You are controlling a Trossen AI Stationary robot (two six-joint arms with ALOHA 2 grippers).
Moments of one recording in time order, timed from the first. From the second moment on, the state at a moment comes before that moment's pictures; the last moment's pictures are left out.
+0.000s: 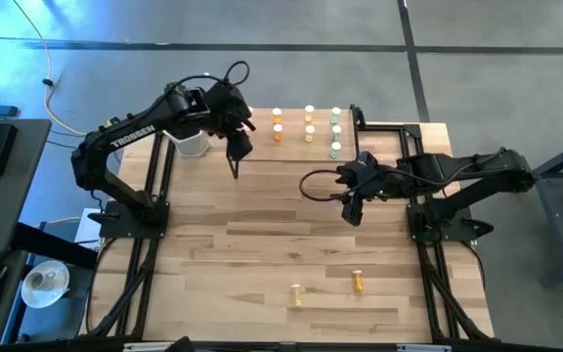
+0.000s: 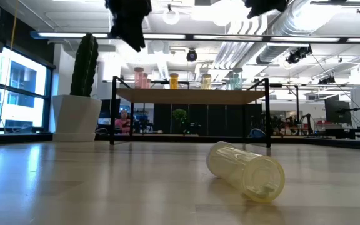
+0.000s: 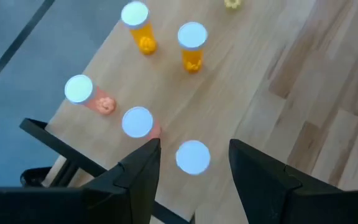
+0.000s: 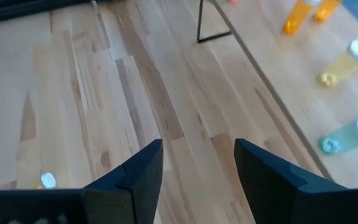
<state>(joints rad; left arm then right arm) 0.59 1.51 1.61 -1.08 -0.09 0.01 0.16 1.23 1.32 -0.89 0.34 0.35</state>
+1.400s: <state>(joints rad) -0.04 1.20 0.67 0.22 -0.22 -0.29 0.67 1.31 0.87 -0.74 0.28 1.62</state>
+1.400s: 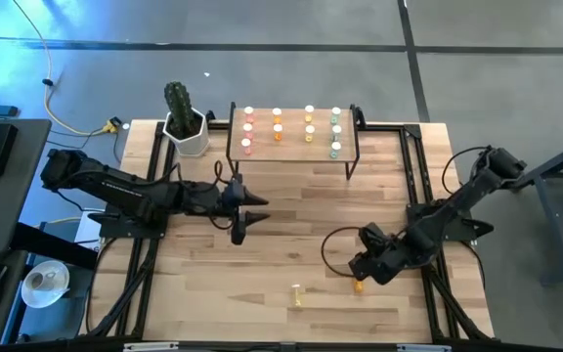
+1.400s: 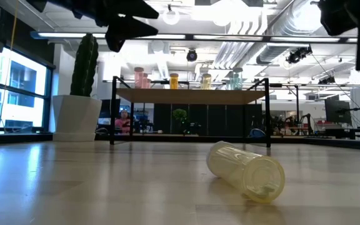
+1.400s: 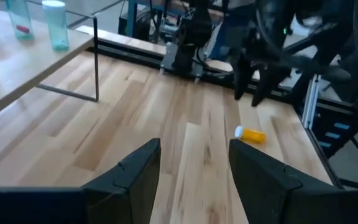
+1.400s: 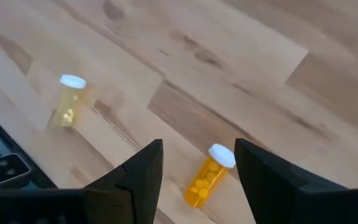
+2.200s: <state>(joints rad) -0.04 1.20 0.67 0.23 -0.22 -0.29 0.63 1.58 0.87 -0.67 0.06 1.75</state>
